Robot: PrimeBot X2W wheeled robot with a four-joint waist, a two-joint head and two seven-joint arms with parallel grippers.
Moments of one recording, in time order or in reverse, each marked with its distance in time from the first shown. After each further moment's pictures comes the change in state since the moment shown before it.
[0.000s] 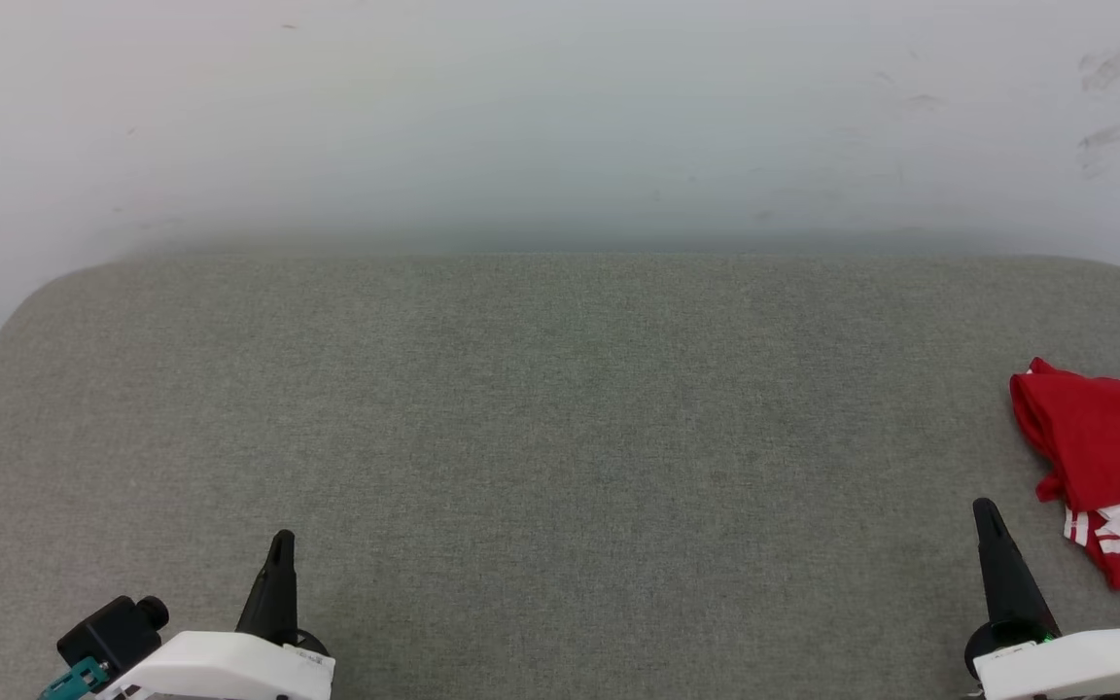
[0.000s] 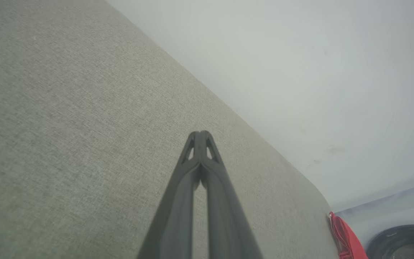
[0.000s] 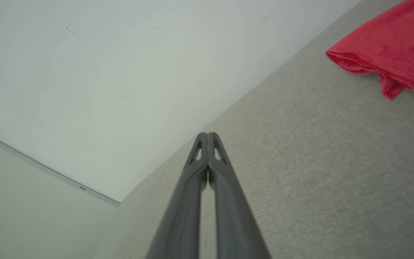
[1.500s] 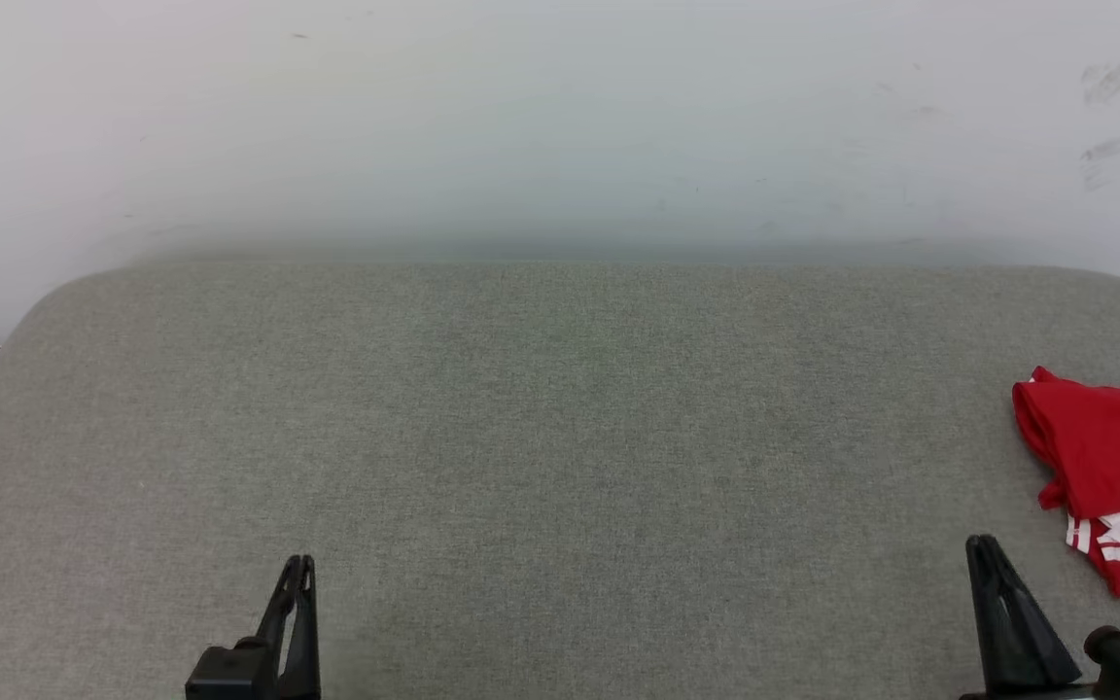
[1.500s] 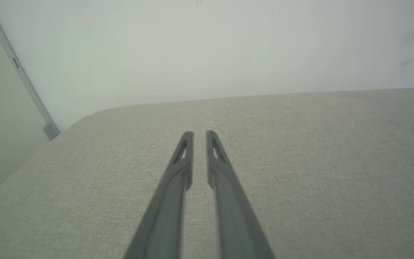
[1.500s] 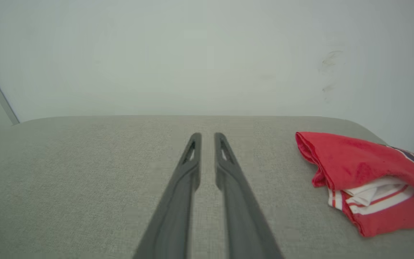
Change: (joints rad) left arm 0.112 0.027 -0.084 -0.093 0.778 0.106 -0.177; right arm 0.130 0.002 -0.002 -0.132 -0.748 0.000 -0.144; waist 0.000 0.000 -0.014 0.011
